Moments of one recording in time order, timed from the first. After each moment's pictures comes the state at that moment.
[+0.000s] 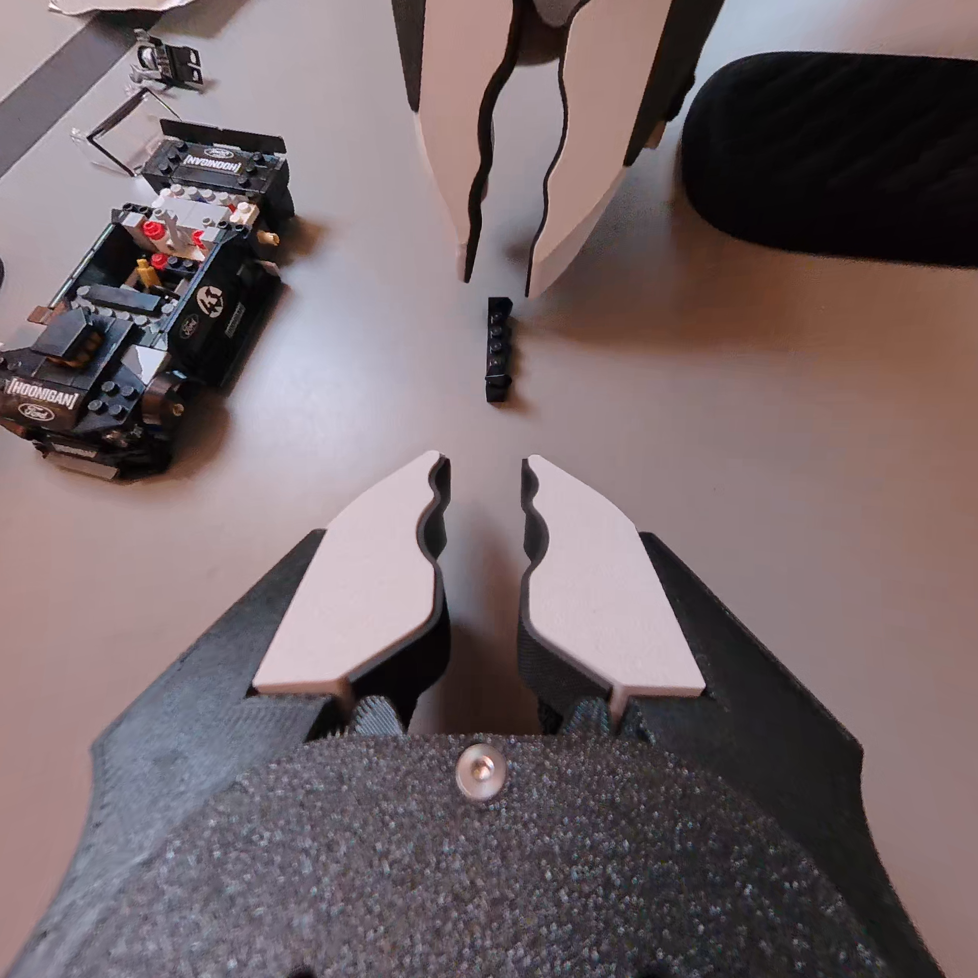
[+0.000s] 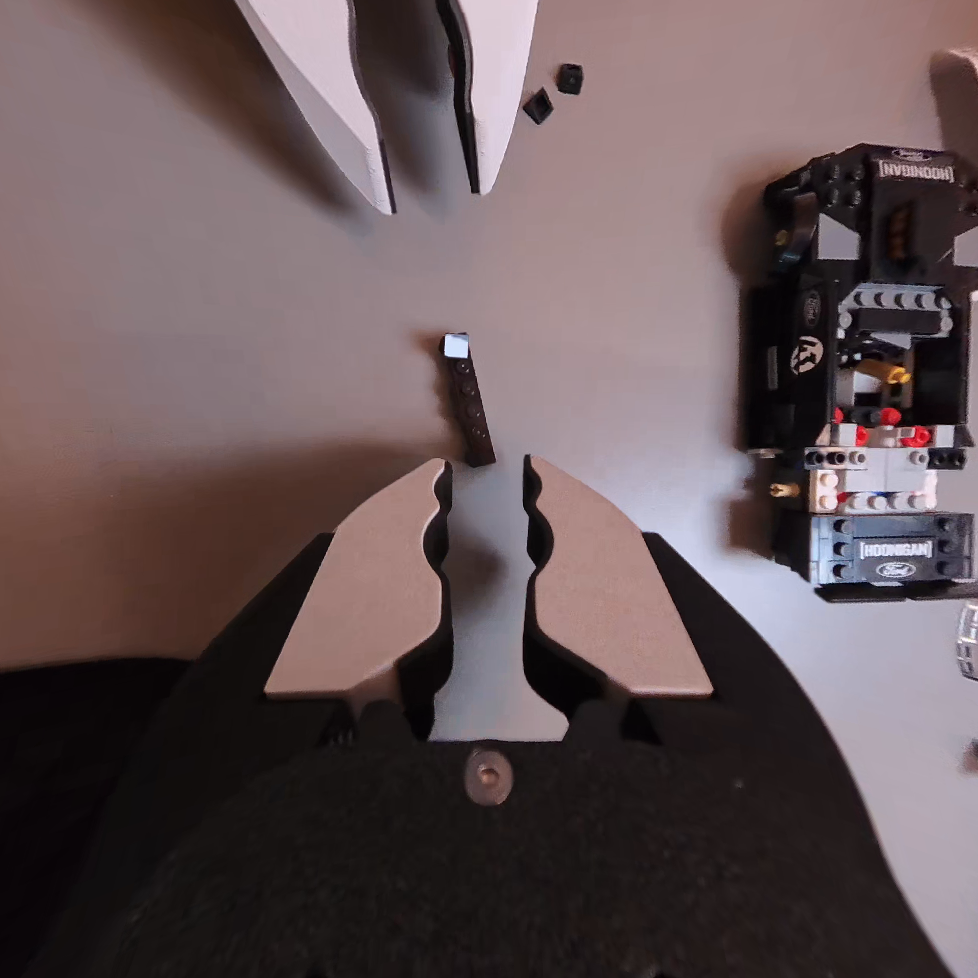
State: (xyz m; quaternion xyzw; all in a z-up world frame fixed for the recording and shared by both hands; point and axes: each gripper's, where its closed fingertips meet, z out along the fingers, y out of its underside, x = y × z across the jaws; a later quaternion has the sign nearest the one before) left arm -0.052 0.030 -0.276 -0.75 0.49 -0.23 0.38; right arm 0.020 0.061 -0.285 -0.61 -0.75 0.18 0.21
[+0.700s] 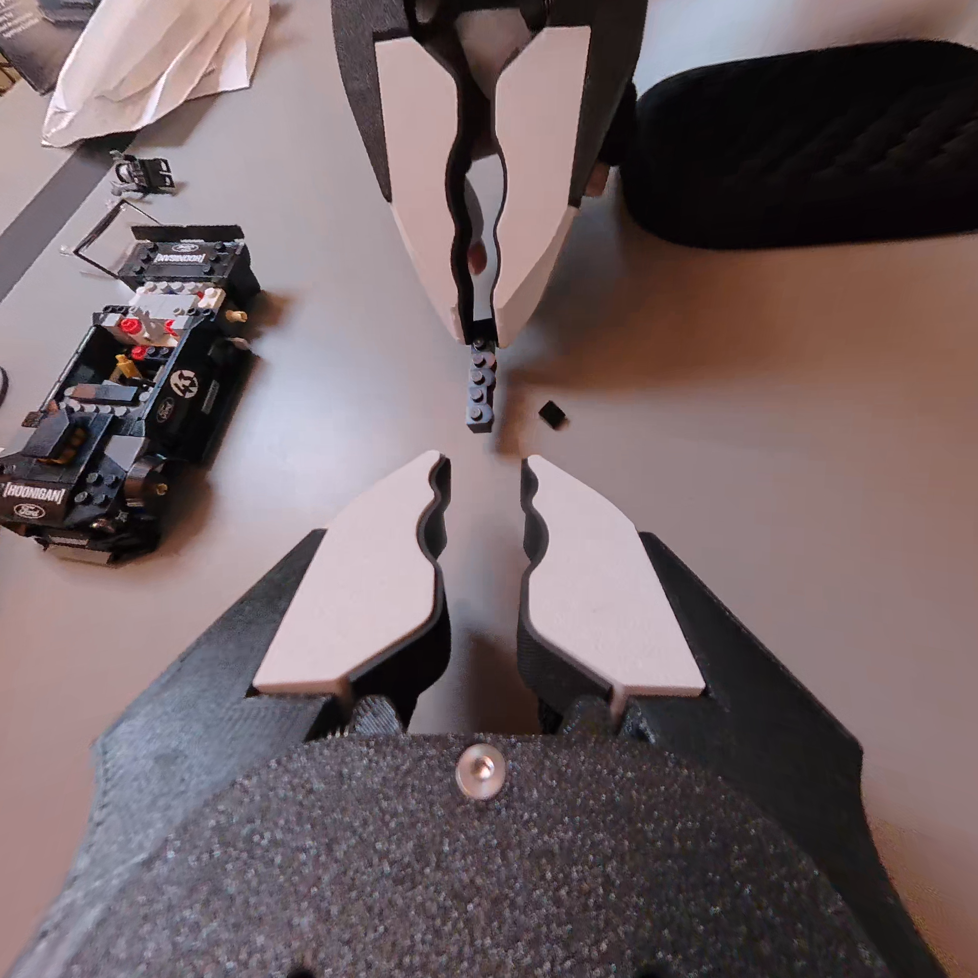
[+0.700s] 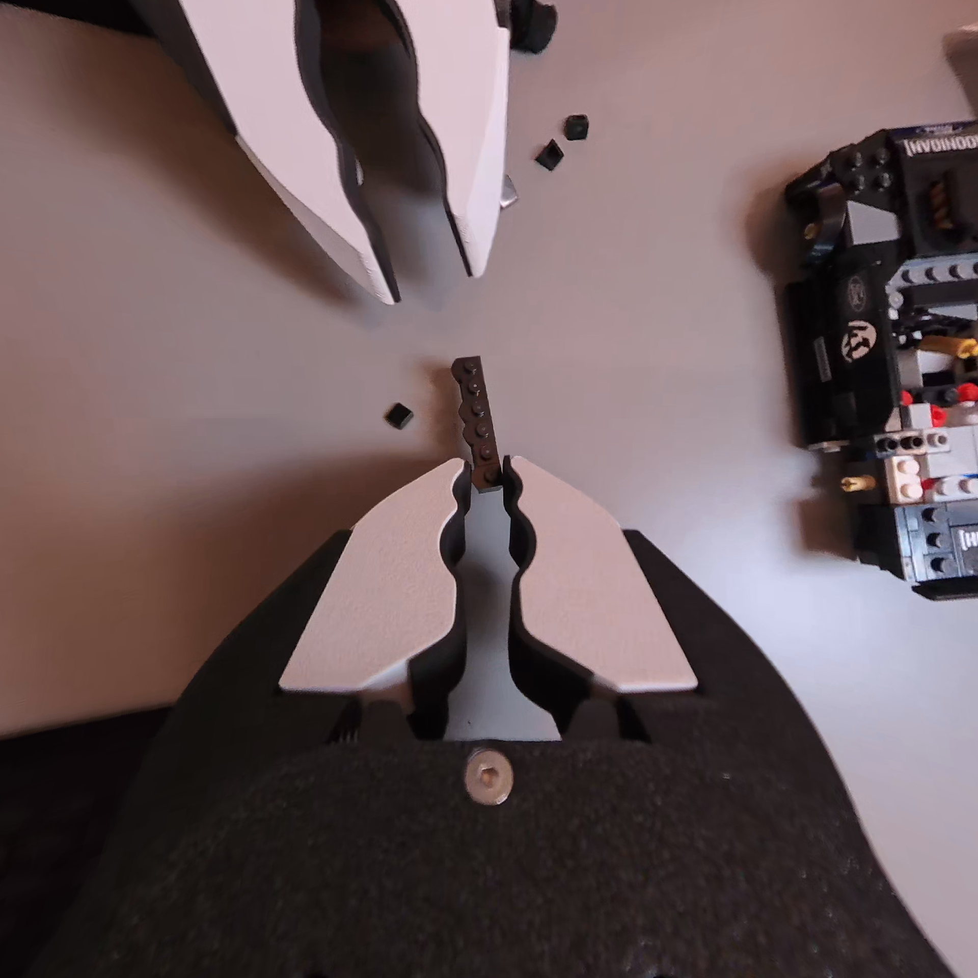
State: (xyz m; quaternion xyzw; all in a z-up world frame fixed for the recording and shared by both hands) left arm -0.035 0.022 -0.272 -0.70 0.54 -0.23 0.41; right arm 0.013 0.043 -0.282 -0.64 -0.70 0.24 0.21
